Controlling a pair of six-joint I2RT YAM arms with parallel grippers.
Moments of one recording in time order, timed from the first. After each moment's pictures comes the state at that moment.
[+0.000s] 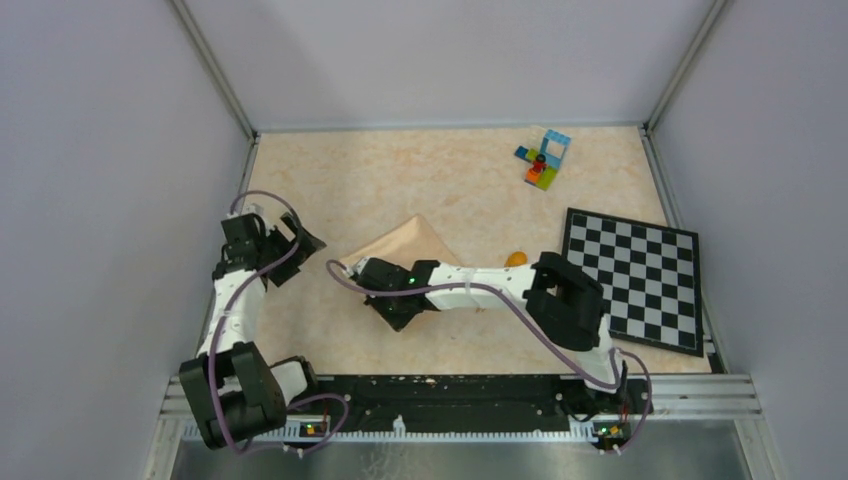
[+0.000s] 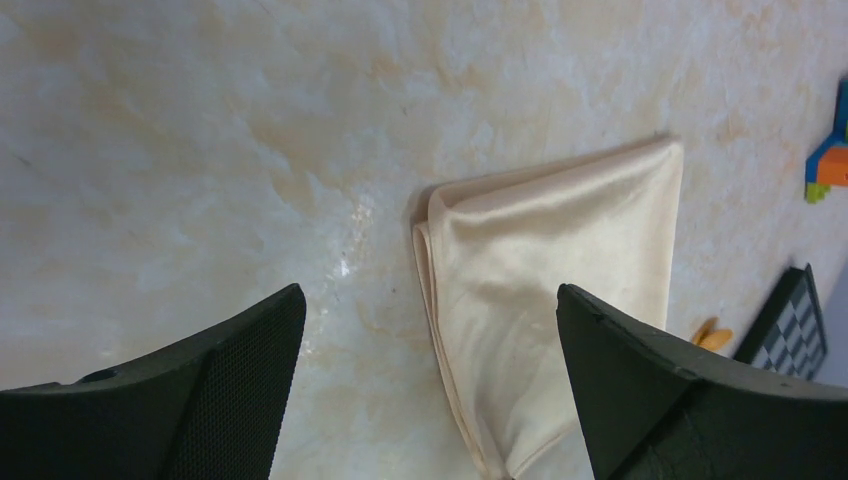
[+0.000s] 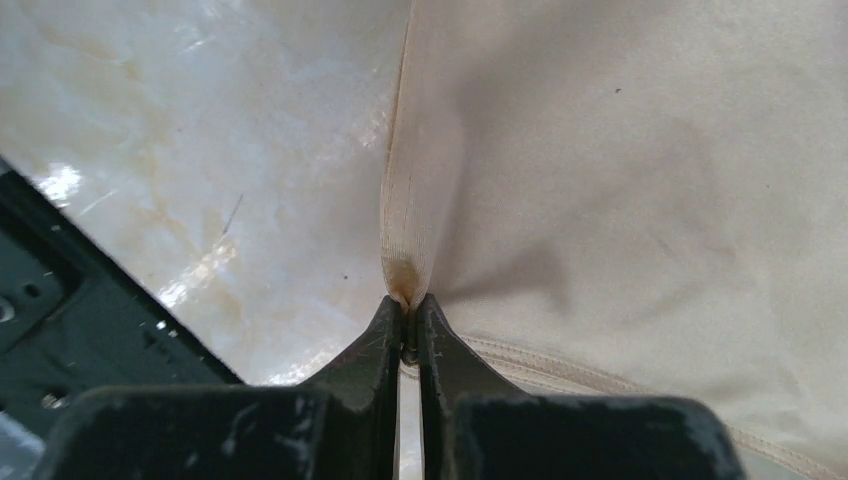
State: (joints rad) left arm 0.32 1.12 0.73 -0.42 0.34 -0.48; right arm 1.24 2.06 1.55 -0.60 0.09 0.30
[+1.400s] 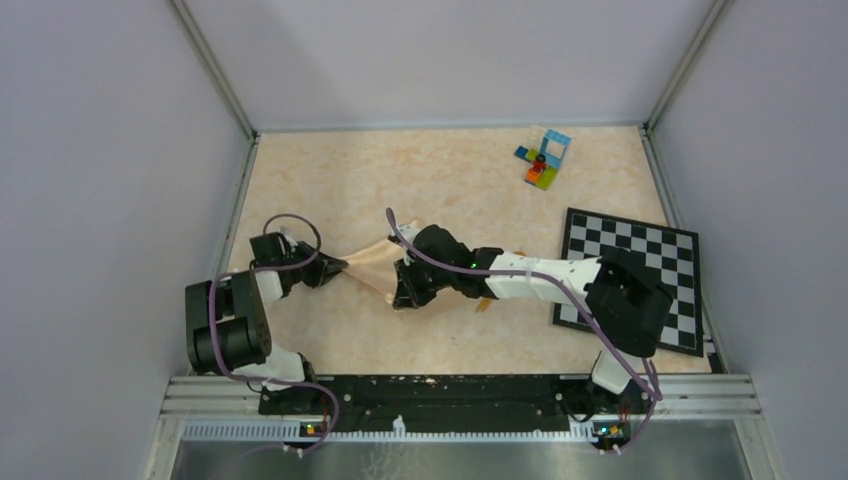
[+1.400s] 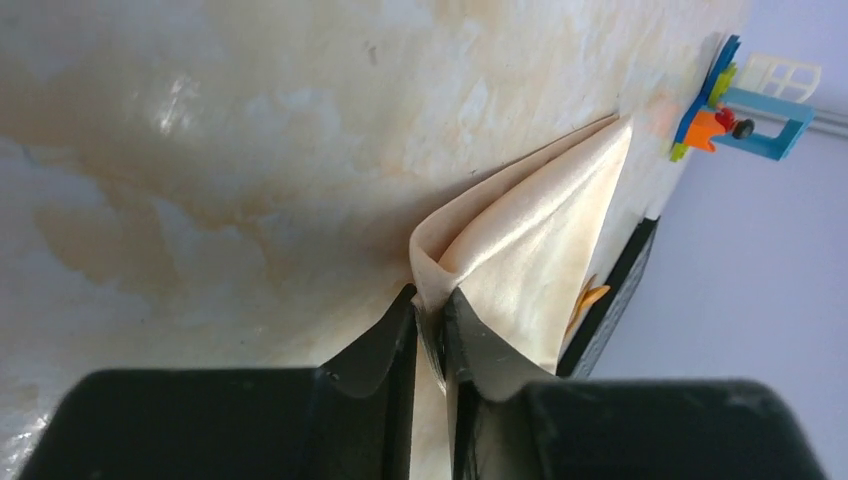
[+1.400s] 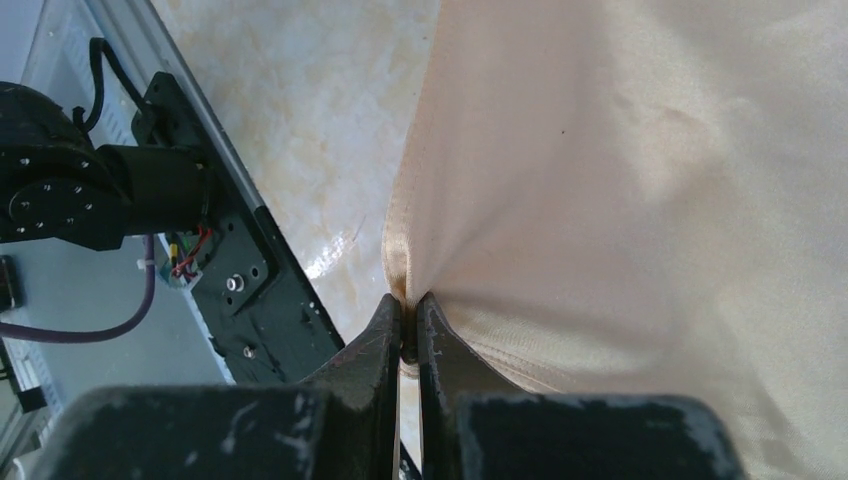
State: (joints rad) left arm 0.27 1.50 0.46 0.19 0.67 -0.83; right arm 1.03 1.71 1.11 -0.11 -0.27 0.47
